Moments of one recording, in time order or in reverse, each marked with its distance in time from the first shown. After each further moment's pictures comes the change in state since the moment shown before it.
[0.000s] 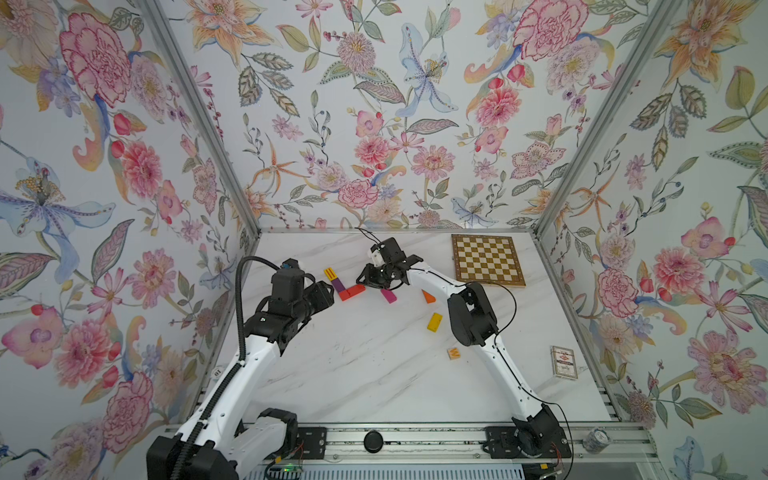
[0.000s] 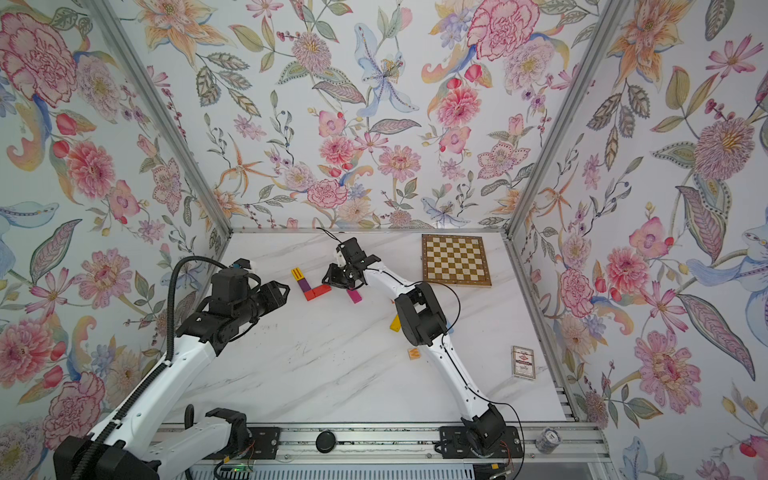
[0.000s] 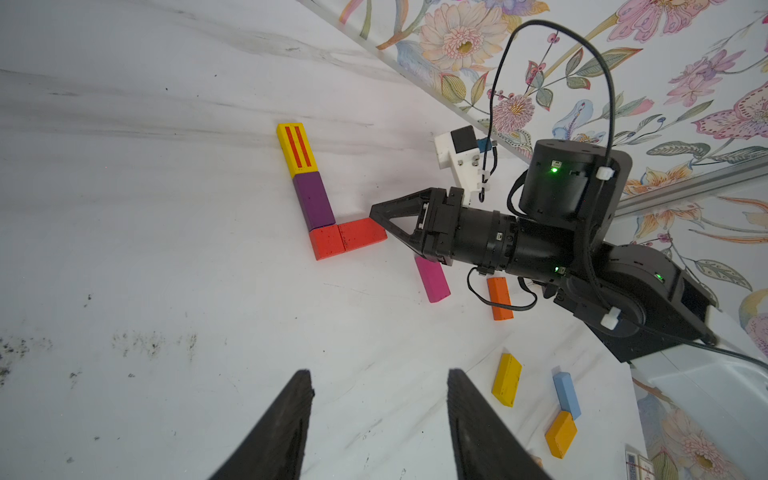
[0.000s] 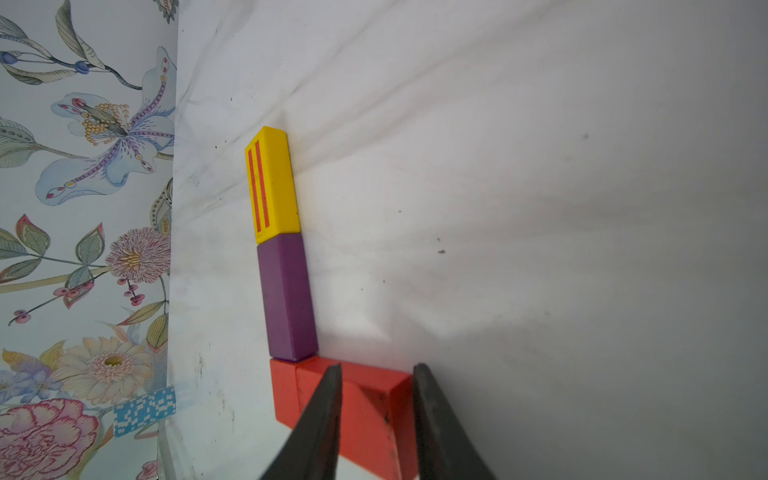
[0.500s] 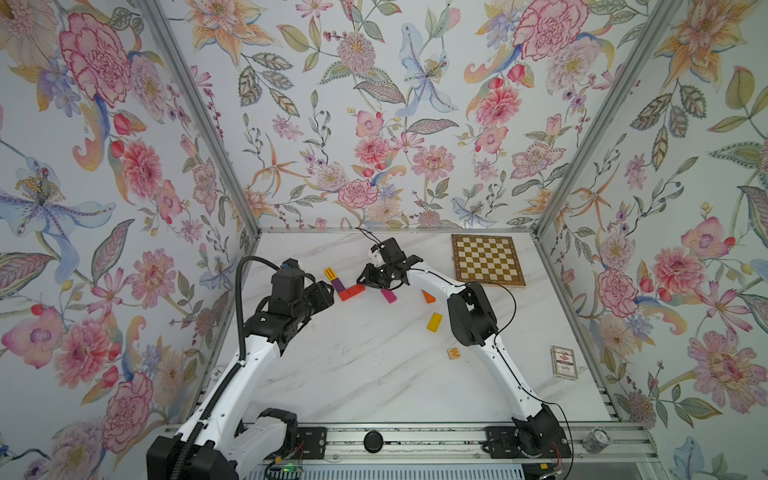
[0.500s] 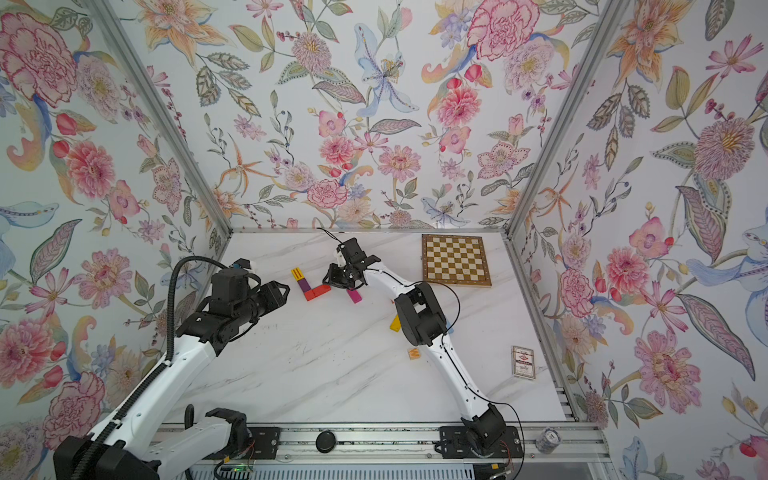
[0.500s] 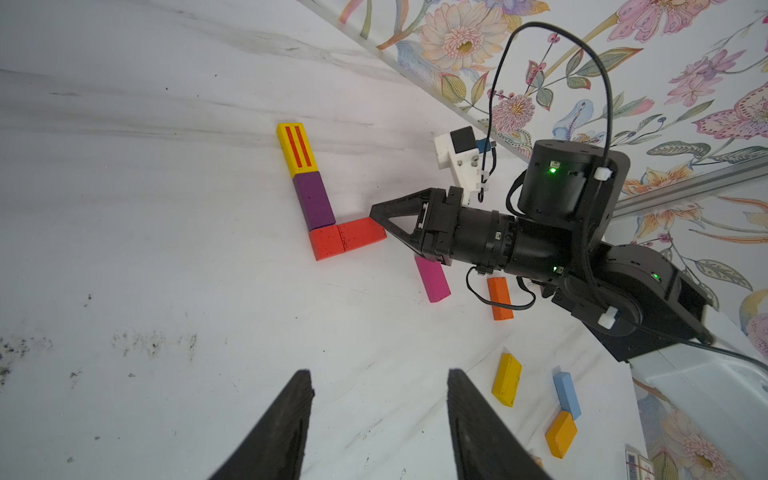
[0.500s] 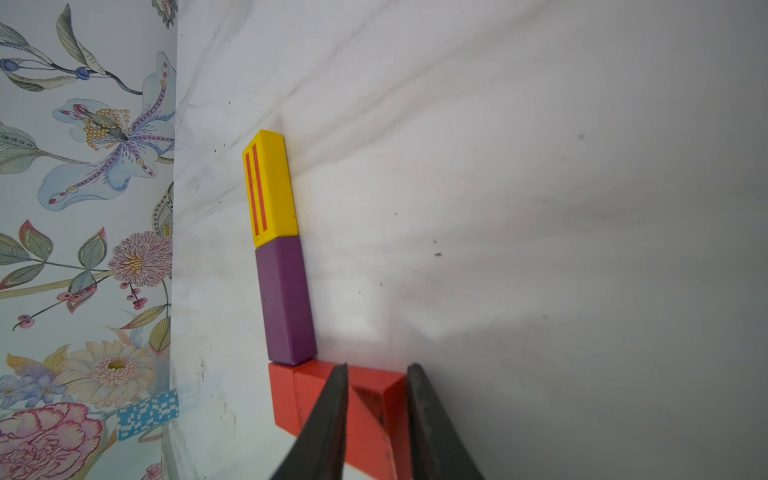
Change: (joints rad) left arm 0.000 0.000 0.000 0.000 0.000 0.000; right arm -0.001 0.003 0.000 0.007 -0.001 0.012
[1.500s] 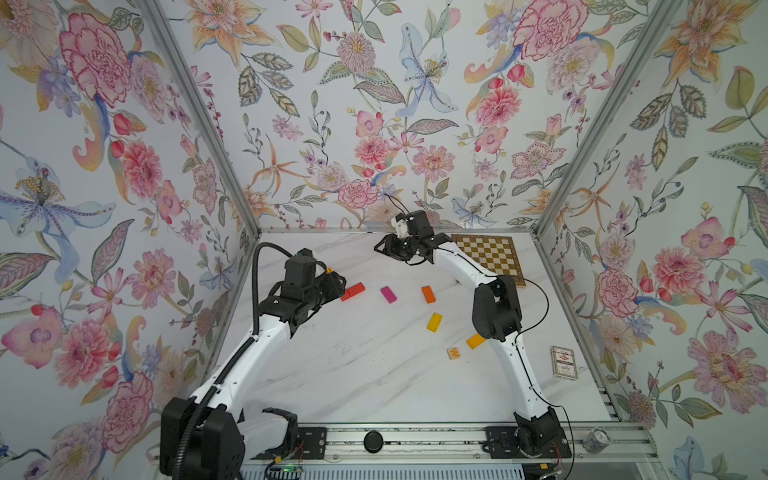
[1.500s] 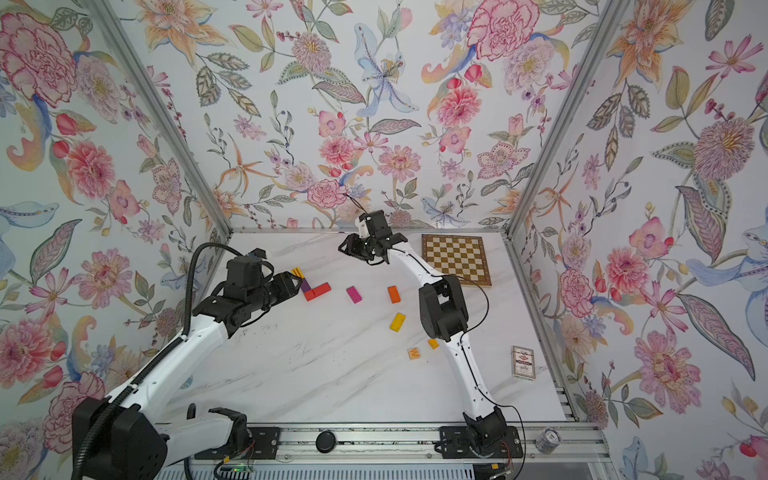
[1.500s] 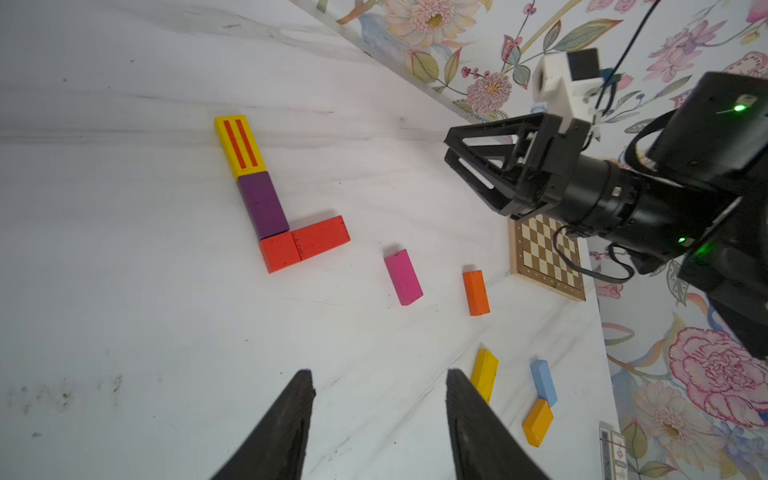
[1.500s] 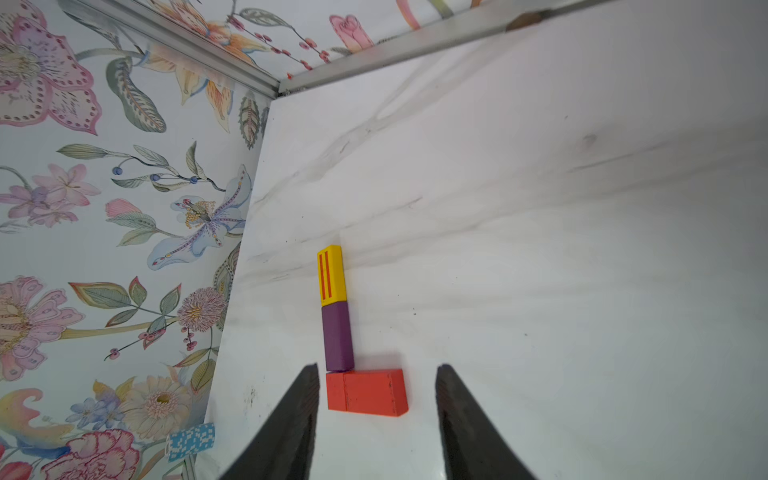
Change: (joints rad) left arm -0.070 0.204 0.136 0.053 0.058 -0.008; right arm -0.156 -0.262 -0.089 0.006 0.014 -0.069
